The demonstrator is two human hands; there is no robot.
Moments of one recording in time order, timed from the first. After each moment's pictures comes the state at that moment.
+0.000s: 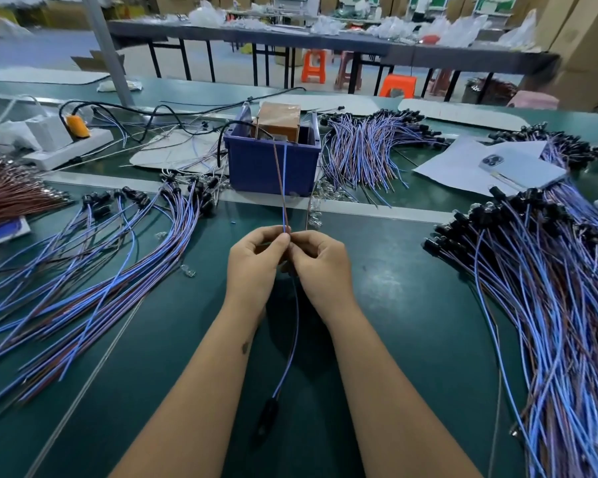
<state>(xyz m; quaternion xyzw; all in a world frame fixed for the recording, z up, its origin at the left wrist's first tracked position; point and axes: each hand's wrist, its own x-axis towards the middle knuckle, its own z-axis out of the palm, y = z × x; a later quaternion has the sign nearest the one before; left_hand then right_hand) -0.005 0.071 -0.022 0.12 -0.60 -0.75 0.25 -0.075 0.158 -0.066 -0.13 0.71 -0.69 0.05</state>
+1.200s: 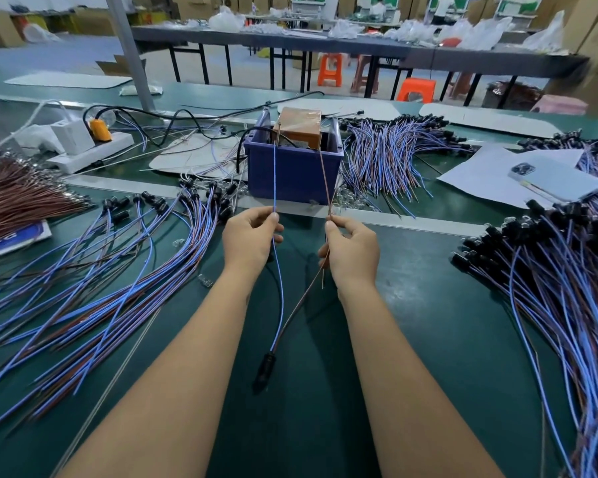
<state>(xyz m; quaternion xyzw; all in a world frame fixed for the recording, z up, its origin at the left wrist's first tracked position) -0.061 0.008 -0.022 0.19 -0.69 -0.64 0.28 -0.088 0.147 -0.015 -0.02 0.74 -0.67 -0.05</state>
